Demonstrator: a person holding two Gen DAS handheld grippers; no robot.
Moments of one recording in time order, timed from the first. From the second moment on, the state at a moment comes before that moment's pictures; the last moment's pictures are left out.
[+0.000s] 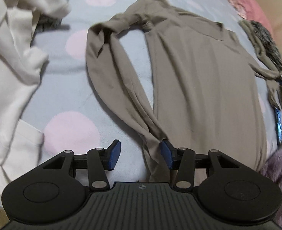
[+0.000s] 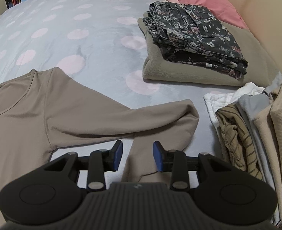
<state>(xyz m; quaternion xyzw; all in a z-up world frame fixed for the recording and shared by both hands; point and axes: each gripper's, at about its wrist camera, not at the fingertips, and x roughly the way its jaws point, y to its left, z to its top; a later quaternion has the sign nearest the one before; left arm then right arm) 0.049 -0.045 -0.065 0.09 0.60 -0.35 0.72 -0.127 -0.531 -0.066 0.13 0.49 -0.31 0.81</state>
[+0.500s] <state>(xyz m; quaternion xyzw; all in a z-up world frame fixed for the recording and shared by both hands) 0.071 -0.019 0.075 0.16 0.37 -0.20 0.89 -0.134 -0.536 -0.067 0.14 0.48 -0.31 0.80</state>
